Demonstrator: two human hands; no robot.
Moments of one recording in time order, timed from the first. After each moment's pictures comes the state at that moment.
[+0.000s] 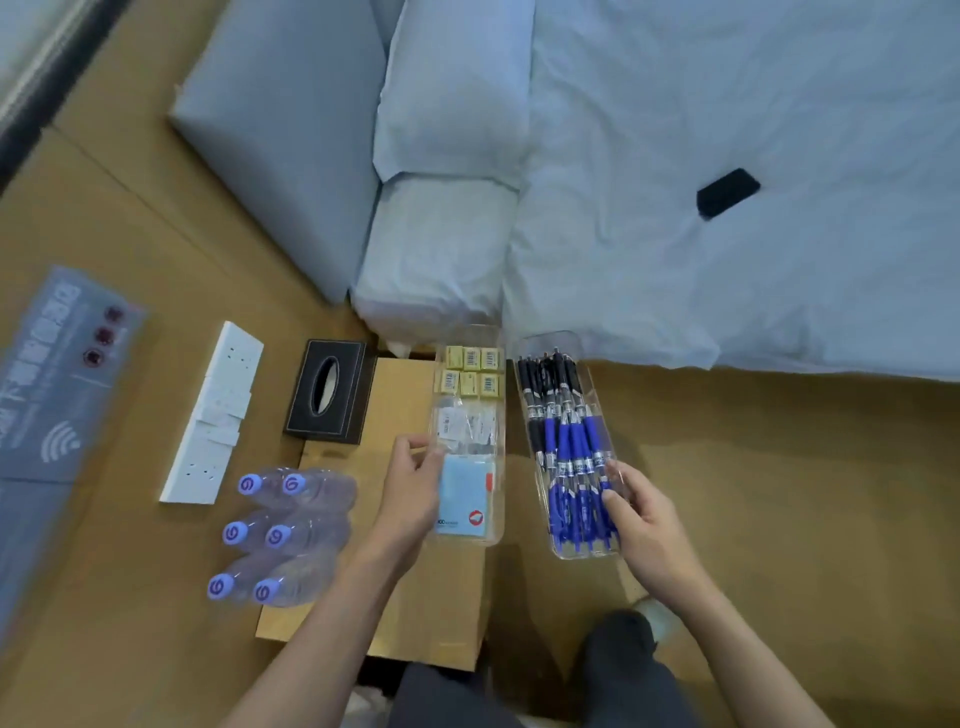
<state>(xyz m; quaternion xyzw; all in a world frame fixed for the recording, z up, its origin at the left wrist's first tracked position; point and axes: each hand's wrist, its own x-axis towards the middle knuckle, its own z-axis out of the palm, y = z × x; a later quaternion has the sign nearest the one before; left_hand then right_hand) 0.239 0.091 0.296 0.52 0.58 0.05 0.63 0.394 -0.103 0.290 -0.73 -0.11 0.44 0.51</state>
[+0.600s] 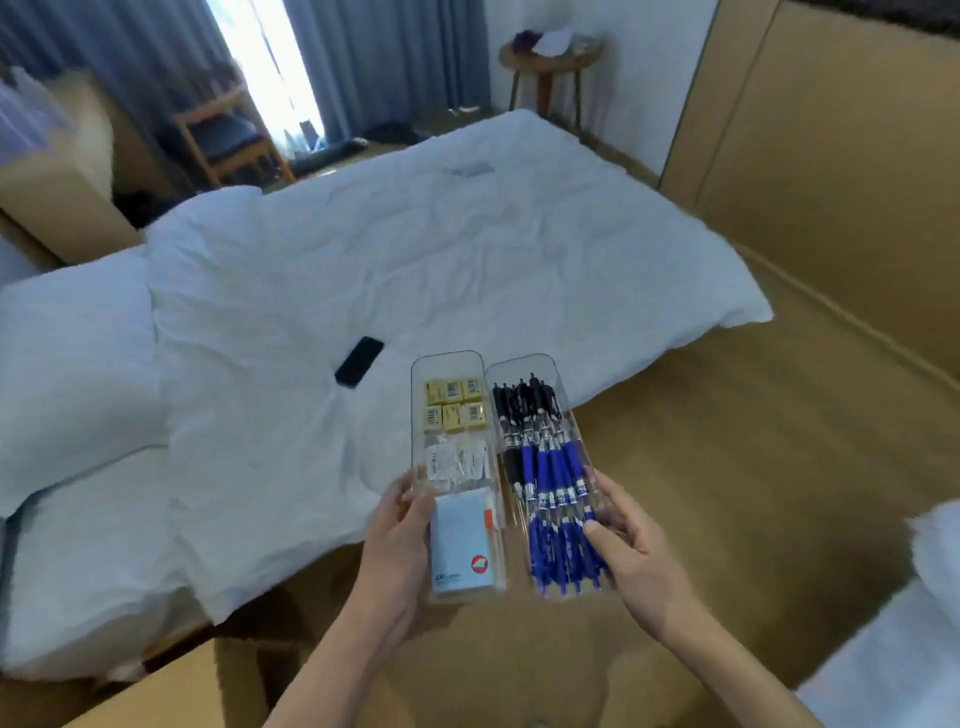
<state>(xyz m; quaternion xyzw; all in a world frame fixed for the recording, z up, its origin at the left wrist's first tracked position) 0.616 -0.196 0.430 0.60 0.33 -0.05 0.73 0.656 -0.421 0.398 -0.72 0.03 0.22 0.66</state>
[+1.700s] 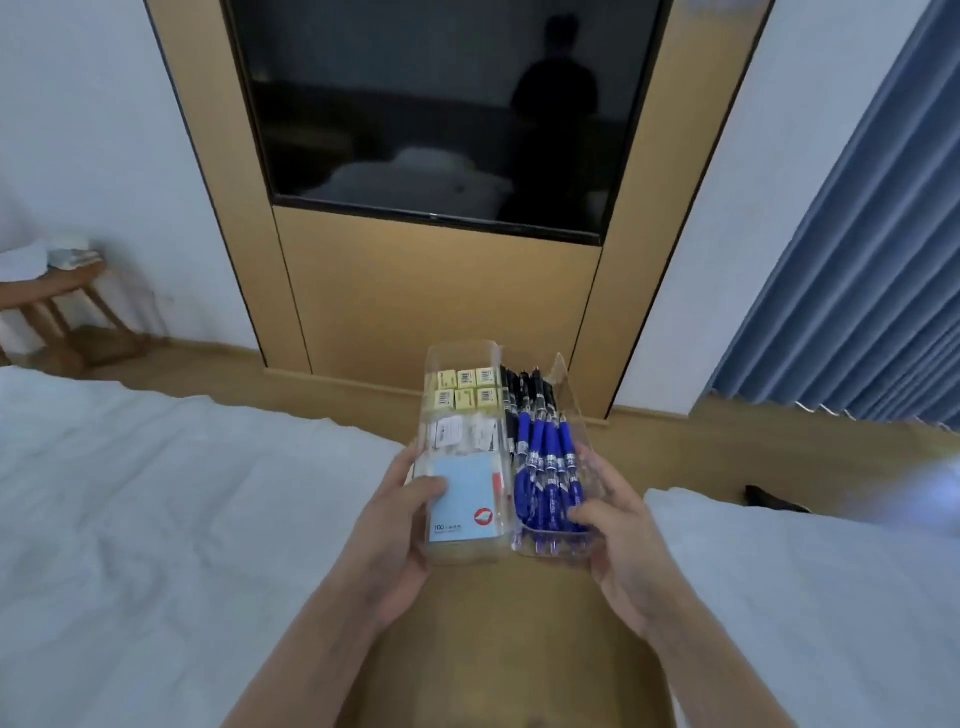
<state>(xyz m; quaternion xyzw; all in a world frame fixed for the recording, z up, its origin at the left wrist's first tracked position) 1.123 -0.530 0.539 0.47 -0.06 -0.42 0.77 0.990 -0.689 0.533 -0.58 0.27 -0.16 0.75</state>
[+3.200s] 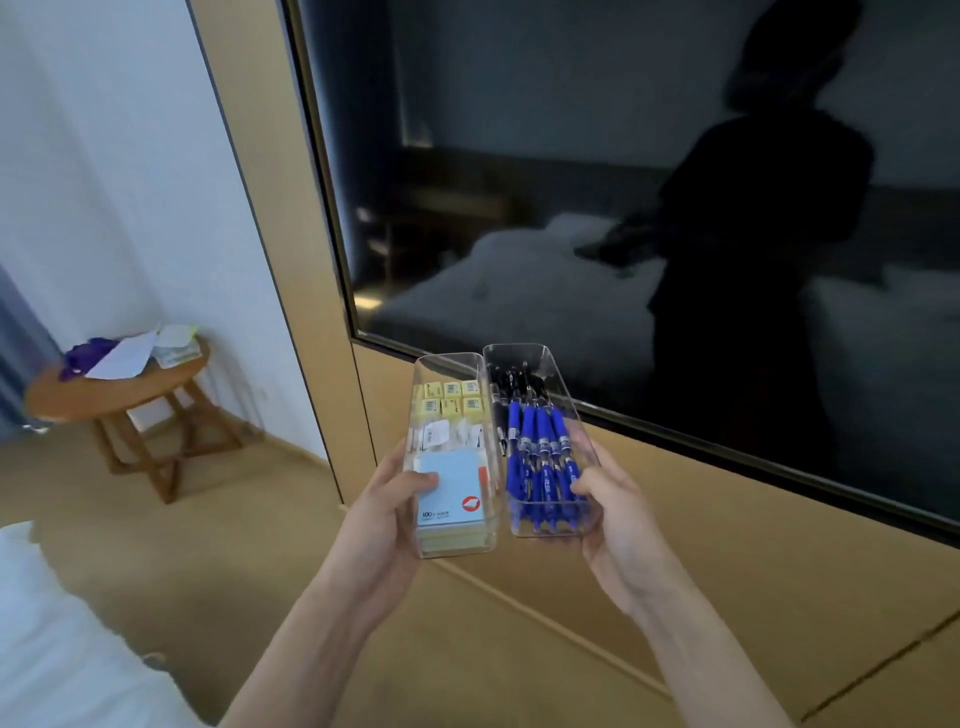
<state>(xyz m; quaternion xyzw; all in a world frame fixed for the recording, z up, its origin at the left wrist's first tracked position) 1.896 -0.919 0.567 0.49 0.00 -0.25 0.83 1.829 -1.113 0.570 -0.61 0.13 -0.07 0.78</state>
